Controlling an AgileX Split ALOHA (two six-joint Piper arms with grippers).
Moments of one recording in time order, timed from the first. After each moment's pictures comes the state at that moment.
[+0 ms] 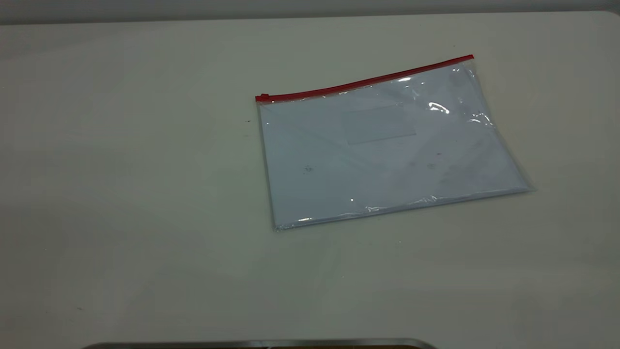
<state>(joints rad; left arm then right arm) -0.29 0.21 -0.61 0.06 1.17 -0.04 -0.09 0.00 -0.49 0.24 1.17 -0.40</state>
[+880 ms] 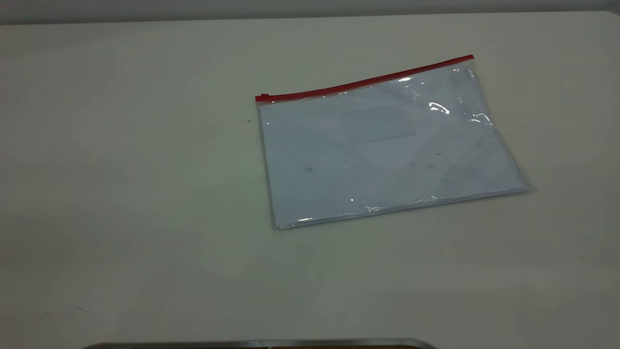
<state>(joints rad) -0.29 0.21 -0.49 0.05 1.13 -0.04 -0.09 0.00 -0.48 0.23 1.16 -0.38</state>
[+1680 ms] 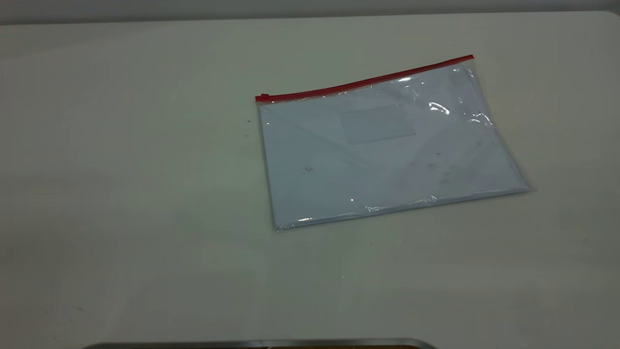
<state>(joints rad) 0.00 0.05 -0.49 0.04 1.13 -0.04 -0.09 0.00 -0.48 0.23 1.16 -0.38</state>
